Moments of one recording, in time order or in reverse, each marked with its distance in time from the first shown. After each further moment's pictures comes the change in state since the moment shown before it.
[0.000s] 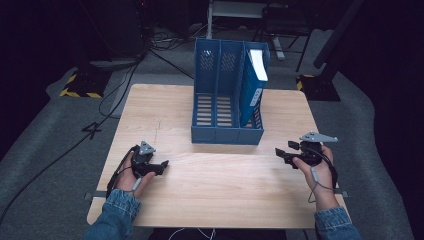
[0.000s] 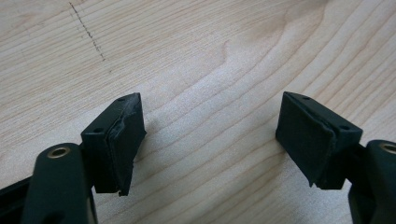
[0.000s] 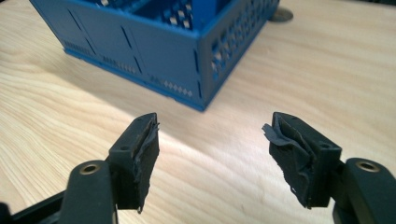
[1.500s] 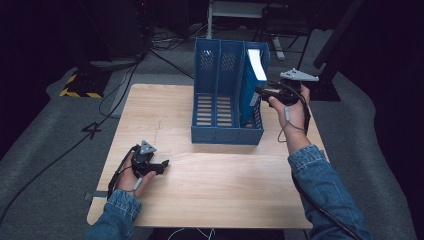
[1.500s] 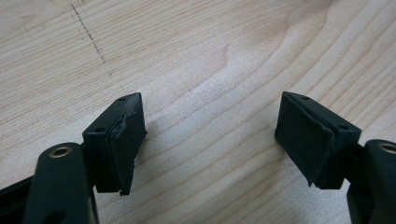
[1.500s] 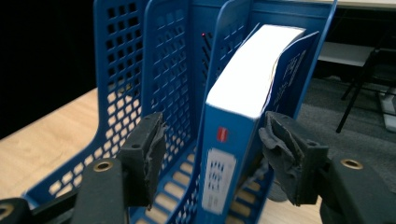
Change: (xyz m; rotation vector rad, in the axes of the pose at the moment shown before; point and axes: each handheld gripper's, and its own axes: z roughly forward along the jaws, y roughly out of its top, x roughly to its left) left arm -0.001 0.002 0.002 0.000 0.006 -0.010; right arm 0.022 0.174 0.040 -0.278 -0.025 -0.068
